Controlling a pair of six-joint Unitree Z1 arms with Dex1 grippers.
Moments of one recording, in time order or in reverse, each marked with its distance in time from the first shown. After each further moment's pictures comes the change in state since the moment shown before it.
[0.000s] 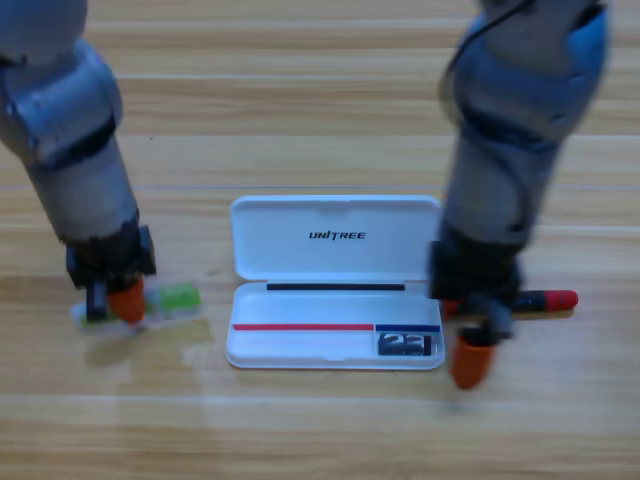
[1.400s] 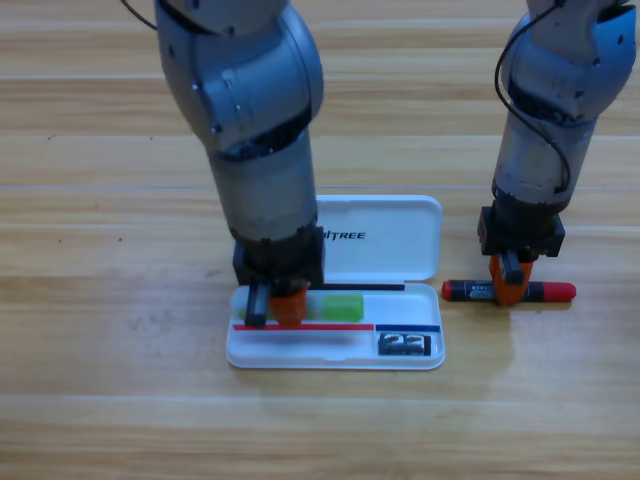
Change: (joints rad) arm 0 -0.336 0.143 -0.406 0.202 -0.013 -0.038; arm 1 -0.219 0.140 -0.051 -0.045 -0.074 -0.244
